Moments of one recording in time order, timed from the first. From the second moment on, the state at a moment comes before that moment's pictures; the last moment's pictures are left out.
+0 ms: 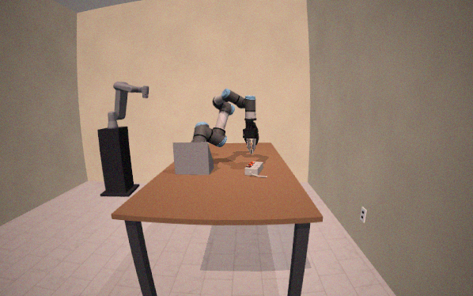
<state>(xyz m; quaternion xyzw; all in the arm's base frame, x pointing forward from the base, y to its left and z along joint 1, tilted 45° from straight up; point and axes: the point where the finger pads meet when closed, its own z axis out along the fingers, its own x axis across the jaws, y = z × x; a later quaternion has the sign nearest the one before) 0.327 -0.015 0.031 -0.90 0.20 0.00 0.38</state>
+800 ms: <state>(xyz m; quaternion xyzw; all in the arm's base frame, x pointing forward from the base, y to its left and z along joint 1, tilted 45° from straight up) 0.328 -0.008 0.025 -0.90 0.20 0.00 0.38</state>
